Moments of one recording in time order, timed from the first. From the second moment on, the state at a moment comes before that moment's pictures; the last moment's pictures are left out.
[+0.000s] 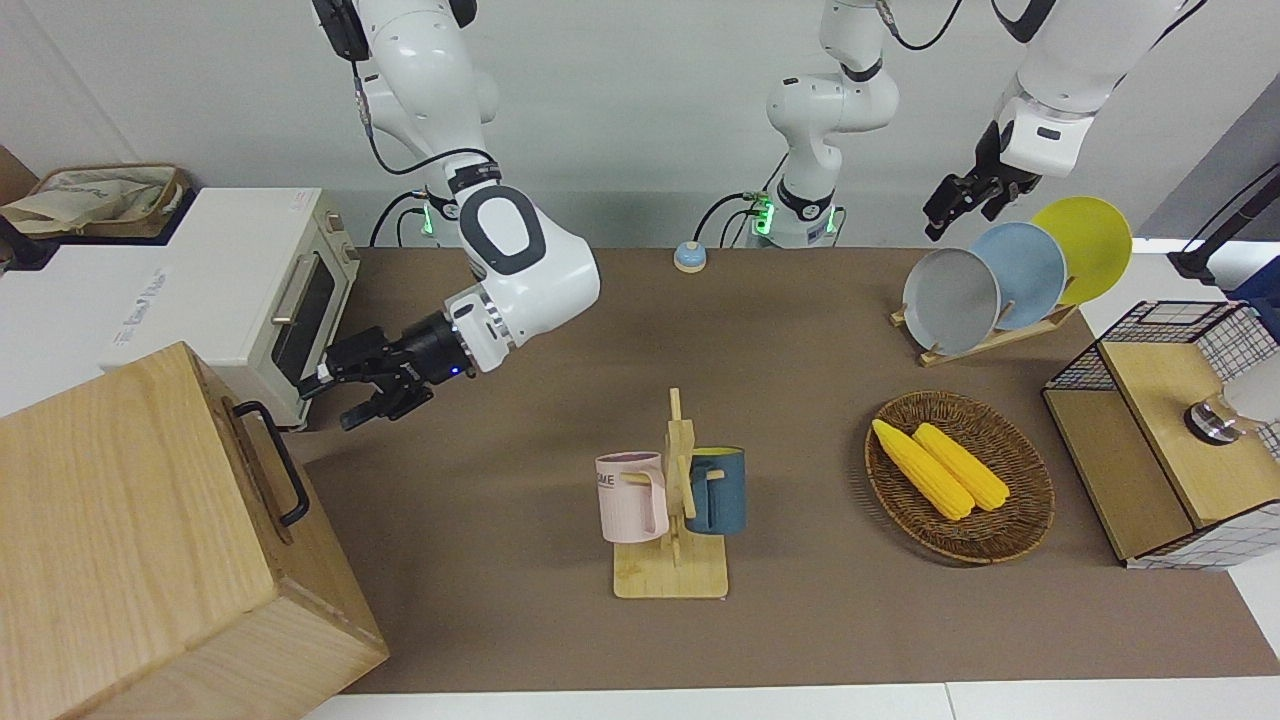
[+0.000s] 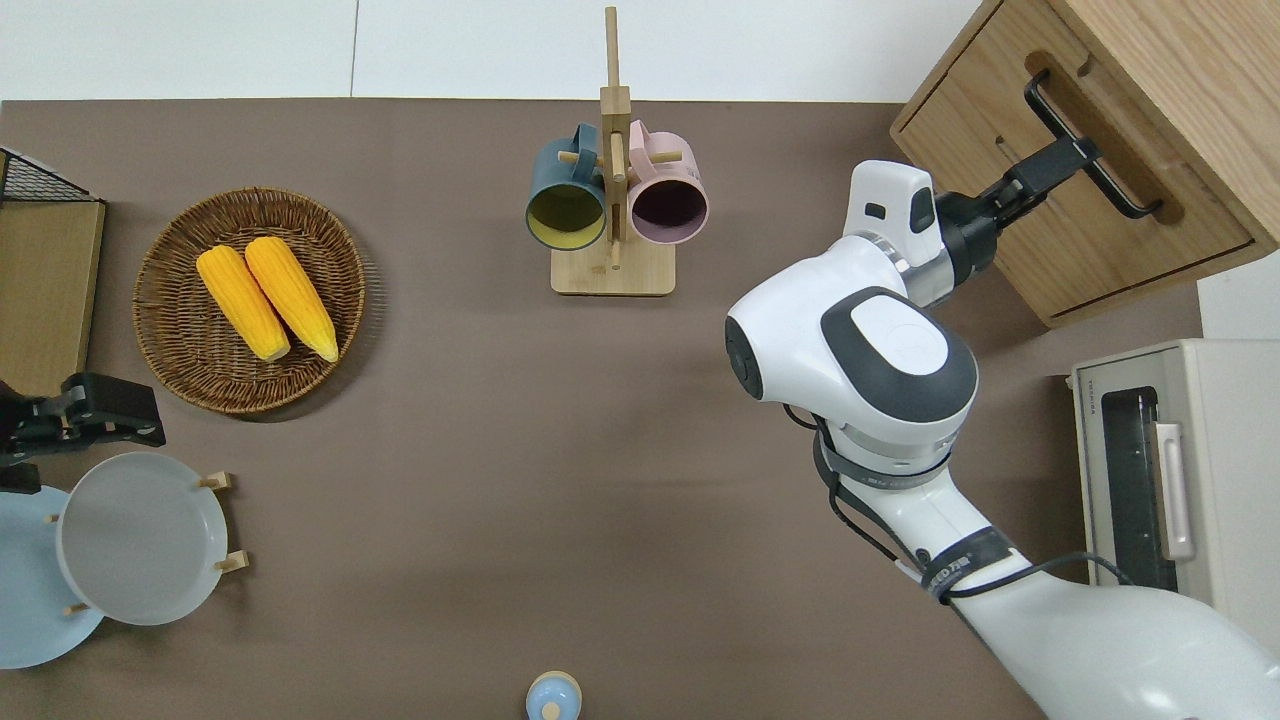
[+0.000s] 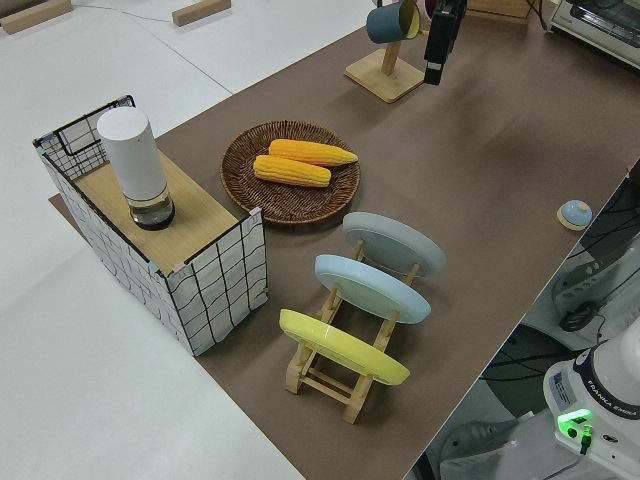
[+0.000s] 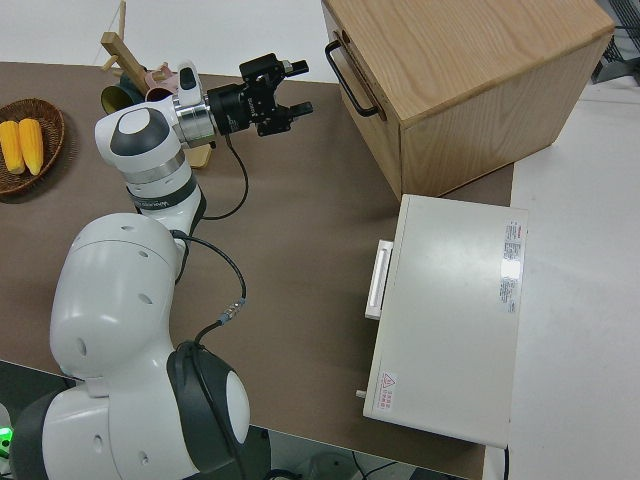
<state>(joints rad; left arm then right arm) 0.02 -0.10 -0.02 -1.64 0.00 1.44 -0.33 0.10 0.39 0.30 -1.68 -1.61 1.68 0.38</state>
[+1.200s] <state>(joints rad) 0.02 -0.10 -0.02 -1.64 0.00 1.44 -0.33 0.06 0.44 0.21 -1.67 -1.76 1.86 0.38</state>
